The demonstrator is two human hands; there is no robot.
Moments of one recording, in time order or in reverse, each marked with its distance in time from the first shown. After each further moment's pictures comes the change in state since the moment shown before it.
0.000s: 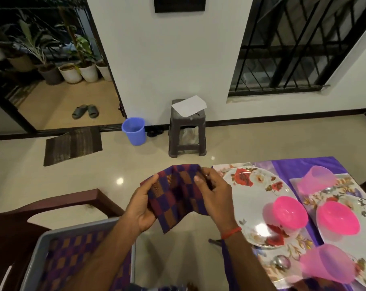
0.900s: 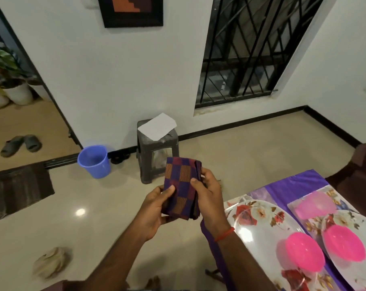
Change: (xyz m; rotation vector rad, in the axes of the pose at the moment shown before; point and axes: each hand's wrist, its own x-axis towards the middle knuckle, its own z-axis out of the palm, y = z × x) left_hand 0.189 0.105 0.069 0.578 -0.325 -0.020; right_hand 0.184 -0.033 0.063 0.374 0.214 0.197
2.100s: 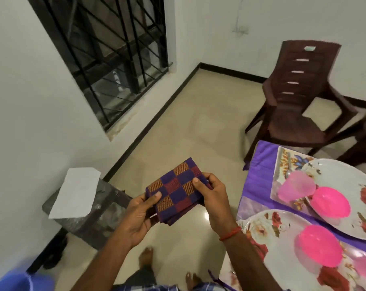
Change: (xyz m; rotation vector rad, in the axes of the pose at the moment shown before) left_hand 0.314 0.135 0.104 0.170 -0.452 -0.292; right_hand 0.233 0.002 -0.095 0.331 0.686 0.095
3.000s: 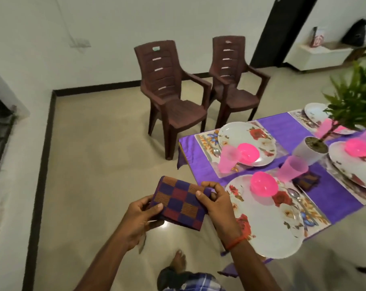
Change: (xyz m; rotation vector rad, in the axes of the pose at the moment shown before) left_hand 0.166 0.080 0.076 0.732 -0.756 -0.198; right_hand 0.015 0.002 -0.003 0.080 0.849 -0.199
